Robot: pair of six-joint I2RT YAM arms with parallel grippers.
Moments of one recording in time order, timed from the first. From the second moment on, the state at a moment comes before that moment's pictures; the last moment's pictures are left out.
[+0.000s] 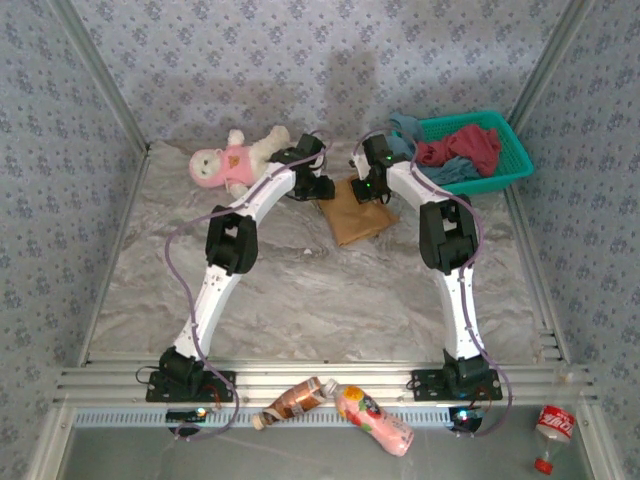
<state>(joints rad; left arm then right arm) -0.50 2.65 2.49 -0.95 0.18 -0.40 0.31 2.35 1.96 -0.71 -0.12 -0.09</state>
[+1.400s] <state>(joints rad) -0.49 1.97 1.55 -0.78 0.19 -0.45 0.47 1.68 0.98 -0.27 -0.11 0.51</state>
